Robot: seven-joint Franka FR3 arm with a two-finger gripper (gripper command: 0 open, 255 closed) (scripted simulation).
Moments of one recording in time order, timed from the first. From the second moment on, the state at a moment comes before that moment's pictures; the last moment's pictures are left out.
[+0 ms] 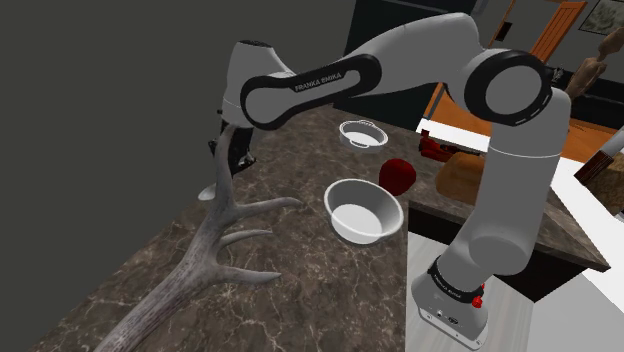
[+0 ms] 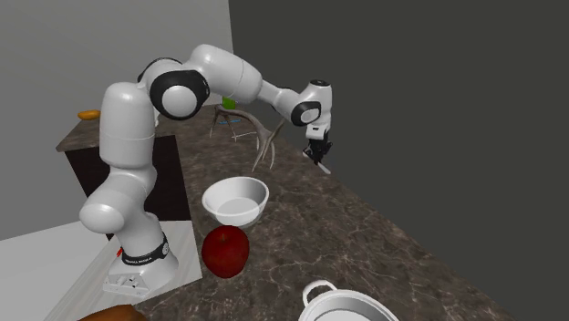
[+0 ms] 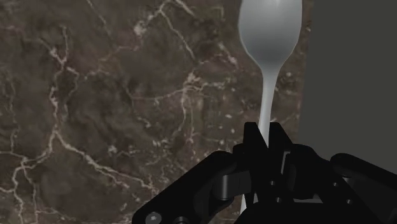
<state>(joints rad) 0.09 0.34 0.42 -1.76 0.00 2.23 1.61</state>
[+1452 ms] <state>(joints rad) 0.02 0.07 0.43 -1.86 0.13 2.08 1.52</state>
